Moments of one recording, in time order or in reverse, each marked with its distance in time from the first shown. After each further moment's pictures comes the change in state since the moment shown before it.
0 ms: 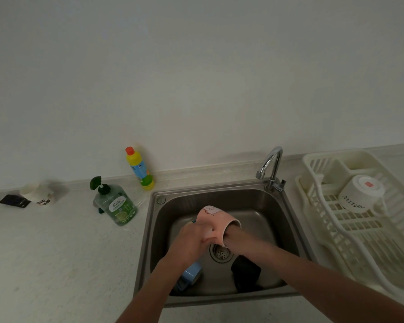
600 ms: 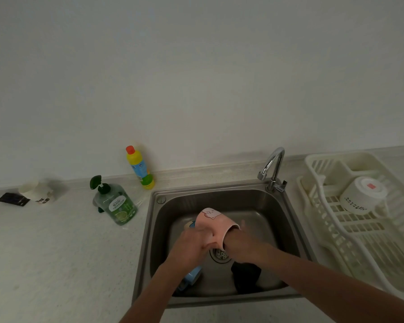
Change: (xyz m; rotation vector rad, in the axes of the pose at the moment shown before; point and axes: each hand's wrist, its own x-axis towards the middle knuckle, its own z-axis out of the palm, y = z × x) left_hand -0.006 -0.004 0.007 0.035 -0.009 0.033; right_hand -0.005 -0.008 0.002 -0.376 -0.120 0.061
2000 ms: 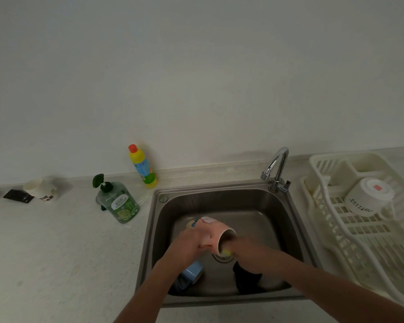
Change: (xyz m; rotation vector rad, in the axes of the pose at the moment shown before) left_hand 0.007 -0.006 -0.004 -0.069 -0.209 -0.249; right_hand -0.005 0.024 0.018 0.037 -0.012 -0.242
